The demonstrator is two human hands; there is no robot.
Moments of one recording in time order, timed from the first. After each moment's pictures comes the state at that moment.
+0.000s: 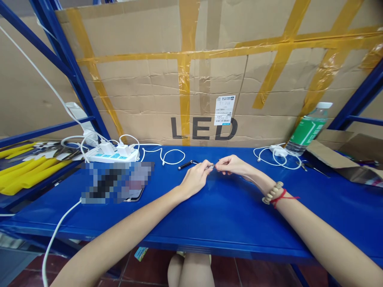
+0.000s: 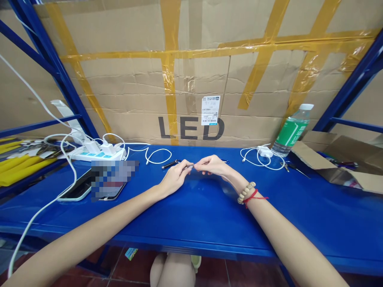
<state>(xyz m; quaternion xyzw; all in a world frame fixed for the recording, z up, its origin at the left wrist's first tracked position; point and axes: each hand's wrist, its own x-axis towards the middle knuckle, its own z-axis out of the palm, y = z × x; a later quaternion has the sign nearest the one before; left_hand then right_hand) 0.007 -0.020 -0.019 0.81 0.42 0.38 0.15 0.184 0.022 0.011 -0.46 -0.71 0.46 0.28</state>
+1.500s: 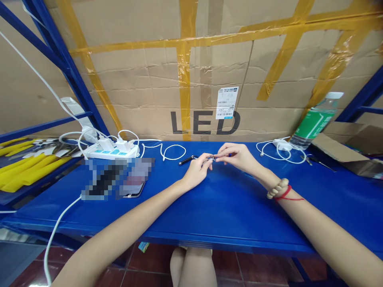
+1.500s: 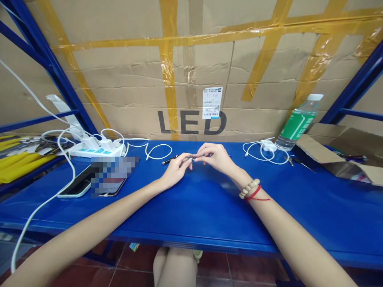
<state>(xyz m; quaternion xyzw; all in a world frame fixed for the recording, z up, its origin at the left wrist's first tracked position) 0.009 -0.008 -0.022 0.77 0.38 0.45 0.25 0.185 0.027 0.007 -0.27 -0.83 0.25 0.42</state>
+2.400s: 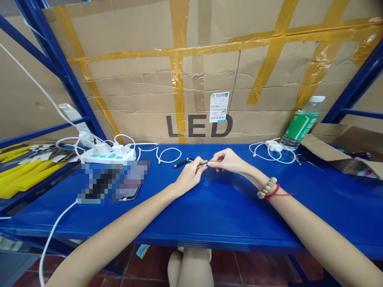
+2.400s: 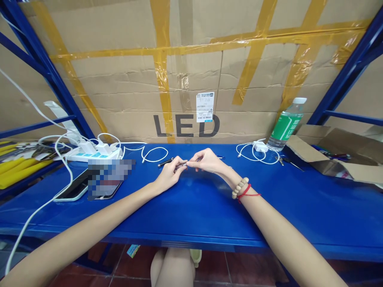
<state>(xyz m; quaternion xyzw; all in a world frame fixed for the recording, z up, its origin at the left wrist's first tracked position) 0.006 -0.011 -0.029 0.80 0.37 0.44 0.20 0.180 0.016 0.016 -0.40 -0.76 0.40 0.31</state>
